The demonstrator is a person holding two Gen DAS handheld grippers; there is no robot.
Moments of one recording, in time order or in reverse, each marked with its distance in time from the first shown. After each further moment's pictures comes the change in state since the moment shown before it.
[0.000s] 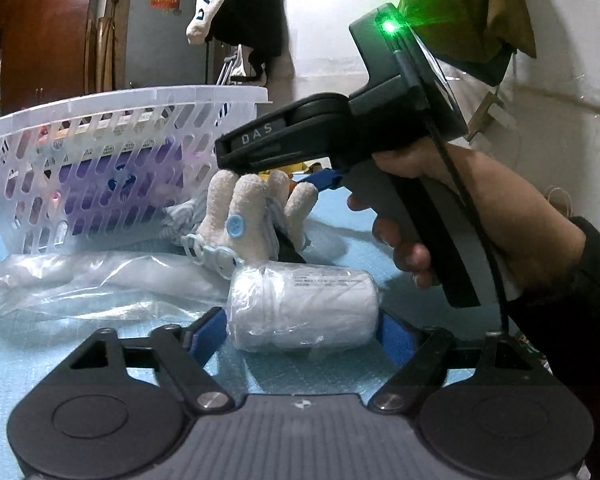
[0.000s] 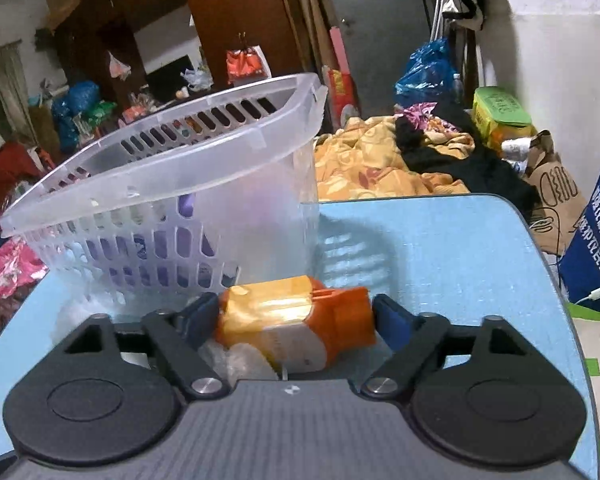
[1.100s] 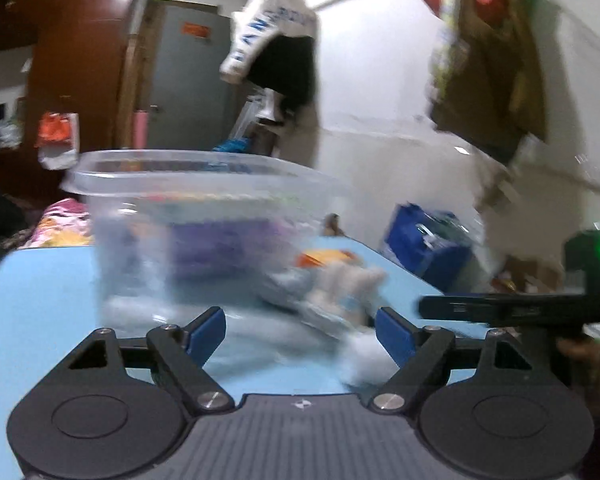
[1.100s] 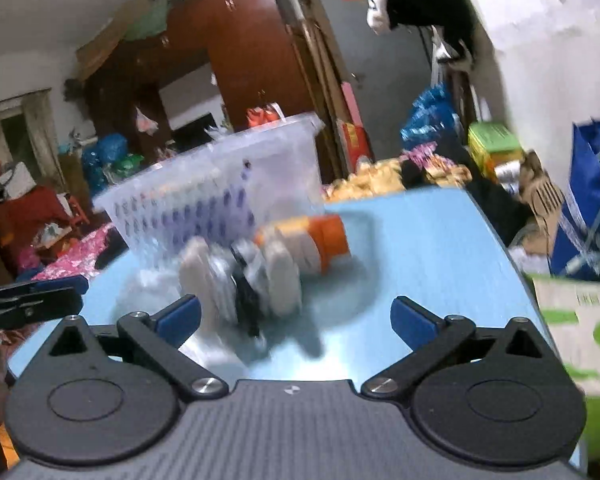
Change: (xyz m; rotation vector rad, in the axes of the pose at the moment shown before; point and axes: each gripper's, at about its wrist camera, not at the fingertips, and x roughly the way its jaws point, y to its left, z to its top) left arm -0.073 0.076 0.022 -0.079 -0.115 -0.026; right arm -0.082 -0.005 -0.065 0.032 -0.169 0.078
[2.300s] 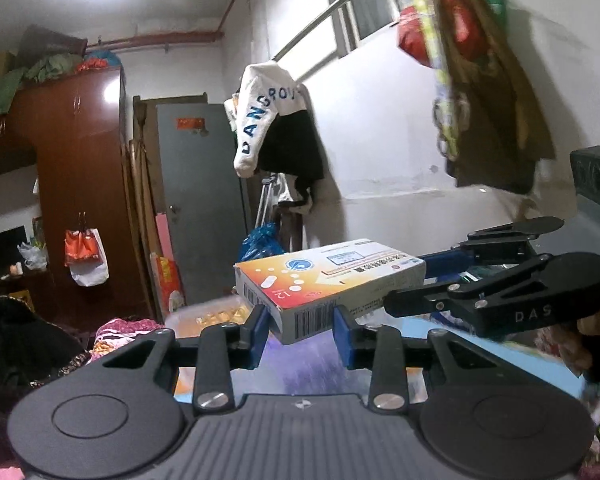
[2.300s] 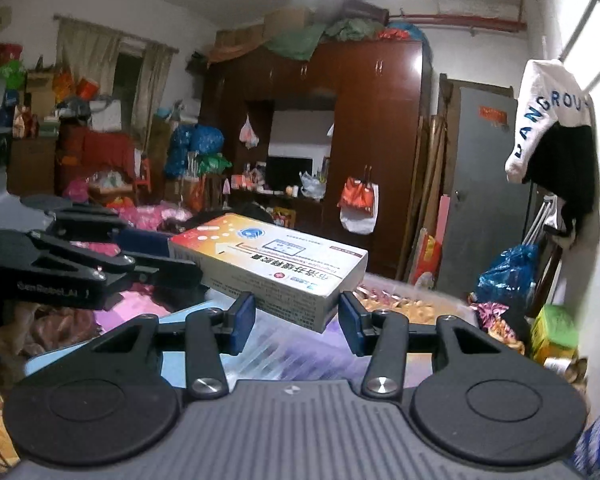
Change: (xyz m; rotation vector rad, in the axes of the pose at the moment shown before) left arm -0.038 0.049 0.105 0.227 -0.196 0.126; right arm 0.004 0.142 0.090 -0.507 -0.188 0.134
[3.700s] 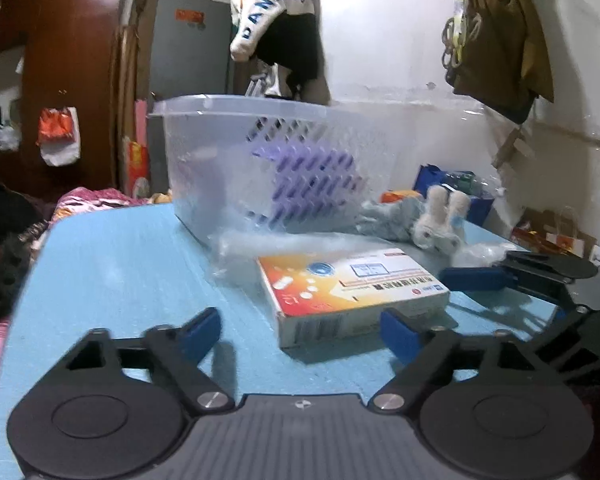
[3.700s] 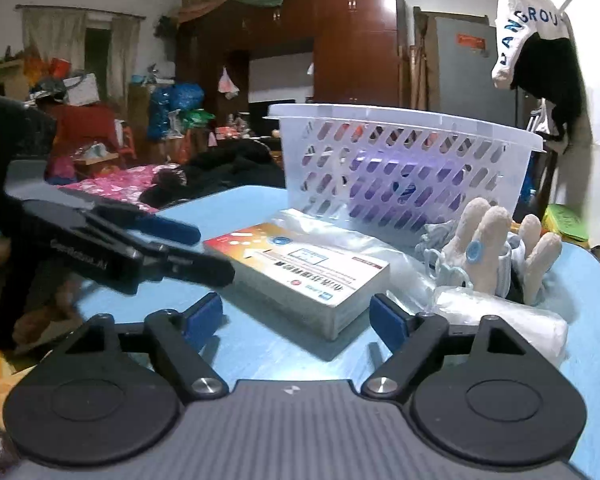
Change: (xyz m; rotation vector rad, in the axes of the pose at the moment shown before) left arm -0.003 0.020 -0.153 -0.169 0.257 -0.139; right arm 0.001 0.092 -0.145 0.142 0.139 -0.053
